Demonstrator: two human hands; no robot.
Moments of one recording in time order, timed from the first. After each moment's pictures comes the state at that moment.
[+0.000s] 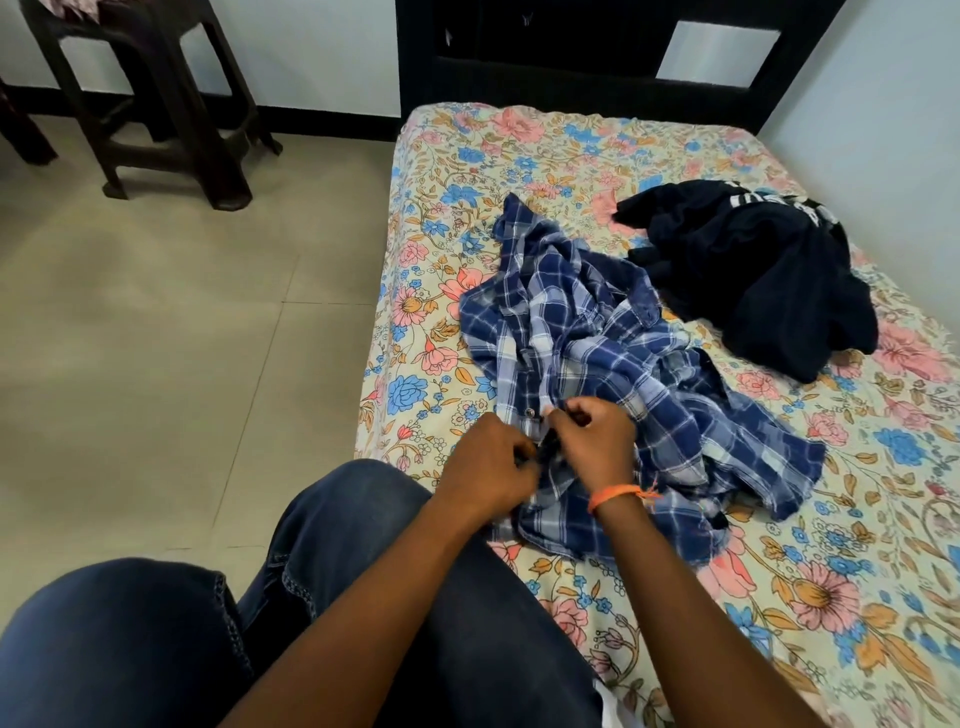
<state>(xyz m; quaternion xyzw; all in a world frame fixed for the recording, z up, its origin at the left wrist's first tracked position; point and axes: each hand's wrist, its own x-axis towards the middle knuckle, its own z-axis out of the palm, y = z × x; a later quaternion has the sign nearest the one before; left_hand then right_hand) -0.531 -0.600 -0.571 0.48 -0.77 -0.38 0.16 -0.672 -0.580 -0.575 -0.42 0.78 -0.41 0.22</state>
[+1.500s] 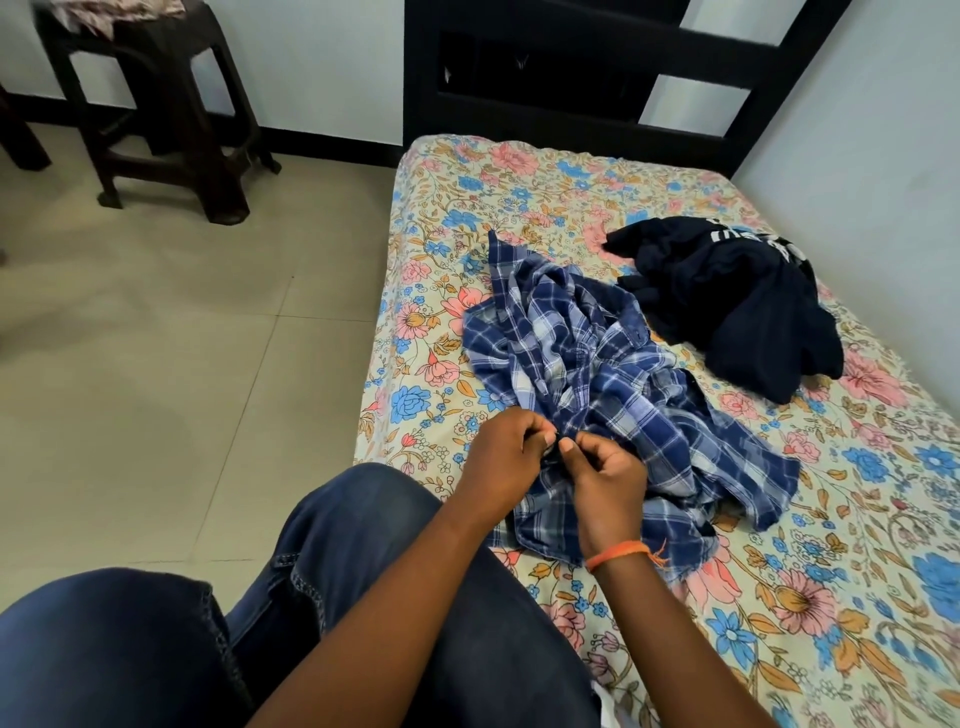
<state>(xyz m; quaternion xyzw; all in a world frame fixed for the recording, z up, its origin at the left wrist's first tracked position) -0.542 -0.601 -0.569 0.45 -0.70 -0.46 0.33 -0.650 -0.541 -0.578 -0.30 0.72 -0.57 0.25</state>
